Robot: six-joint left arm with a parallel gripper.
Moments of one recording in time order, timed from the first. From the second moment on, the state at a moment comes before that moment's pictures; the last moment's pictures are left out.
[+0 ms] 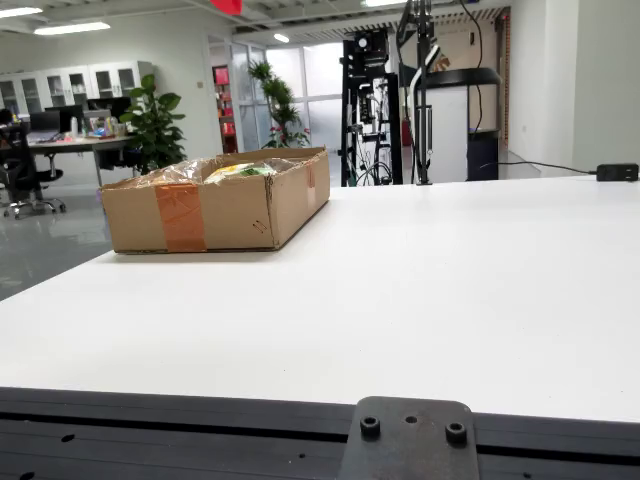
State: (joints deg) arm -53.9 19.6 75.9 21.9 58.8 -25.6
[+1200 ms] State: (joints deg) arm -73.7 12.4 82.3 2.7 55.3 -13.9
